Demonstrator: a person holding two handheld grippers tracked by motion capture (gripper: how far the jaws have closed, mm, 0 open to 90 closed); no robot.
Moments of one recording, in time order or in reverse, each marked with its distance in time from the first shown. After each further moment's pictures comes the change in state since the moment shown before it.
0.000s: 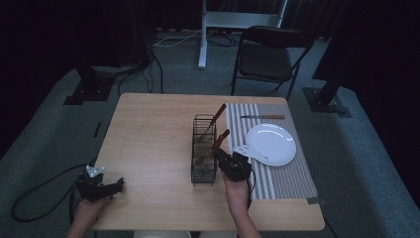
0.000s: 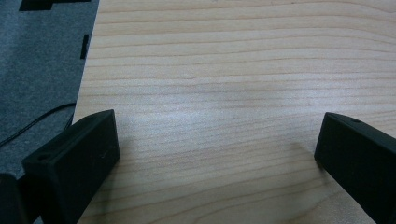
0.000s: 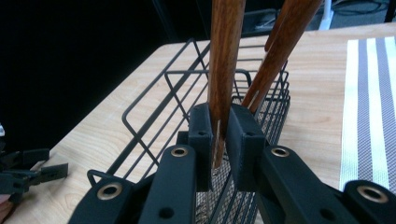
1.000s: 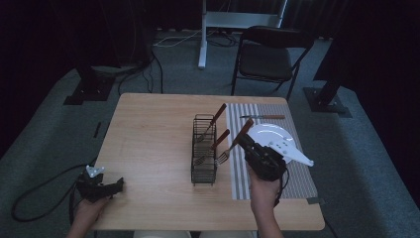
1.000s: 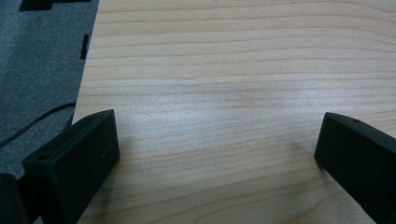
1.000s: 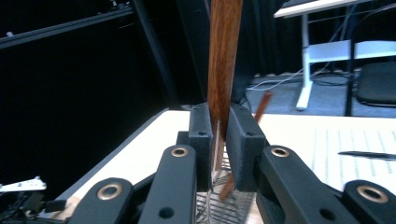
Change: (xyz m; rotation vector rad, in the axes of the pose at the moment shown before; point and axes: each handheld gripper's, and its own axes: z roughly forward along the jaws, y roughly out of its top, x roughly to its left) left arm 0.000 0.000 0.000 0.001 0.000 0.002; right arm 0.008 0.064 -0.097 -0.235 -0.017 -0.062
